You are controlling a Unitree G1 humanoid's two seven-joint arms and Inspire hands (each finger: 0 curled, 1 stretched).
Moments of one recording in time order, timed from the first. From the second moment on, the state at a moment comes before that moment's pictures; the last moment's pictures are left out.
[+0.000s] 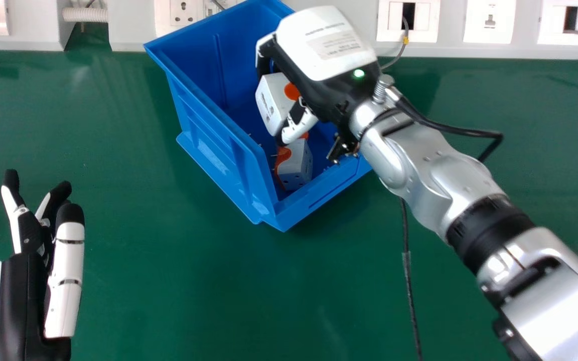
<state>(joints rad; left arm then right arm) 0.52 0.02 0.20 -0.42 0.07 -0.20 0.05 -1.09 -0.14 0.51 1.00 -0.94 -0.15 -0.26</state>
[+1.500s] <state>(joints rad) 0.56 -0.01 0.20 -0.44 0.04 -0.25 0.05 -1.16 -0.04 0.65 1.17 -0.87 -0.04 -0.19</state>
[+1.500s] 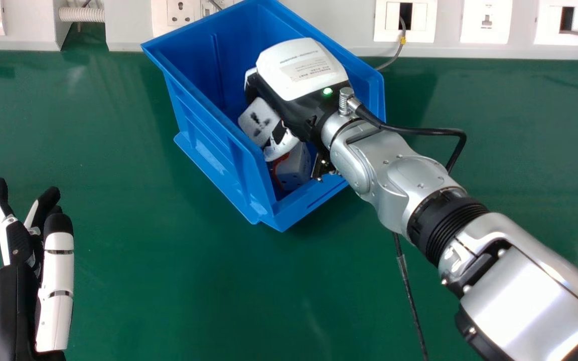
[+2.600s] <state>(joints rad) 0.49 -0.01 0.19 -0.42 0.10 -0.23 0.05 -0.88 -0.24 0.52 0.51 -0.84 0.04 -0.21</state>
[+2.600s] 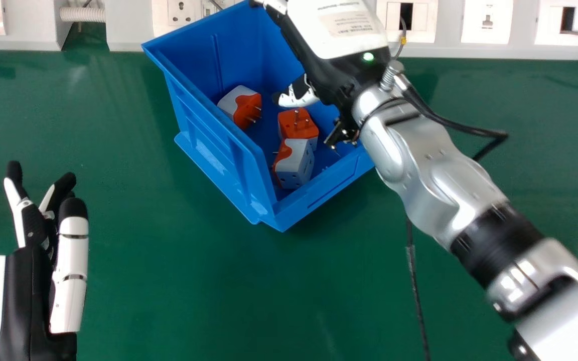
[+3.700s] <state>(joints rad) 0.40 0.06 0.18 -0.28 0.03 -0.28 -0.02 0.22 -0.16 0.00 -0.03 0.15 -0.29 0.01</state>
